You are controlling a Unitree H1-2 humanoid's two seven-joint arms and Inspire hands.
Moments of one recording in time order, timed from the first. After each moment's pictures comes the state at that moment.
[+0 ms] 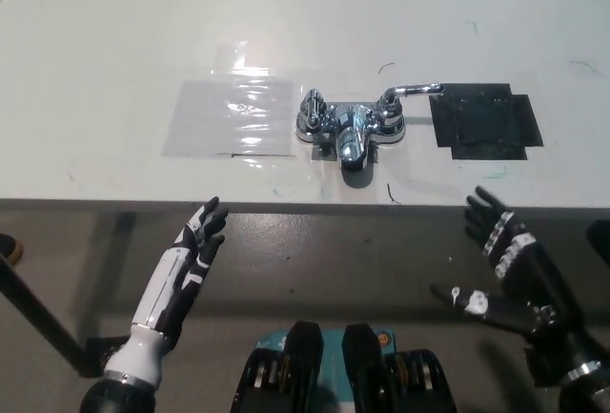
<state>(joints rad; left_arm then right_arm) -0.08 0.11 -0.05 -0.04 0.02 -0.10 -0.11 -0.09 -0.03 -0.14 -0.10 0.10 0.12 0.39</state>
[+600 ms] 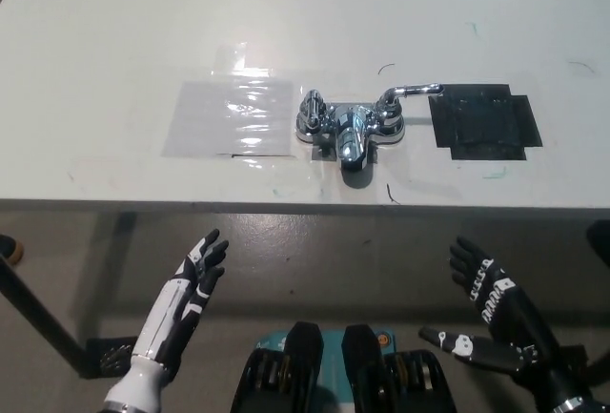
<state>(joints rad) -0.01 0.11 -0.07 -0.04 0.03 -0.10 -0.11 -0.02 -0.05 -0.07 -0.03 0.09 0.05 0.36</state>
